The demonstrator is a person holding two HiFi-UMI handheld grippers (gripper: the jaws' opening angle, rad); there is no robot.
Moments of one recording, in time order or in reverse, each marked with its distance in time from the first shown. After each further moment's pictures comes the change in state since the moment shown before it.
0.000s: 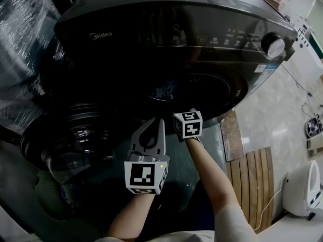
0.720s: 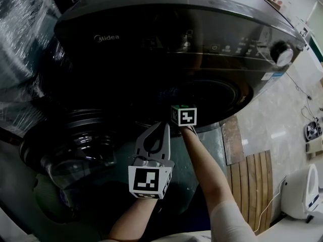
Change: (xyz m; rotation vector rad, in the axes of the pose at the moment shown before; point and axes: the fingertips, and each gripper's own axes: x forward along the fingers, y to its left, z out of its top) left arm 0.009 0.005 -0.004 -0.039 0.000 -0.027; right arm 0.069 -0.026 -0.027 0.079 0.148 -0.057
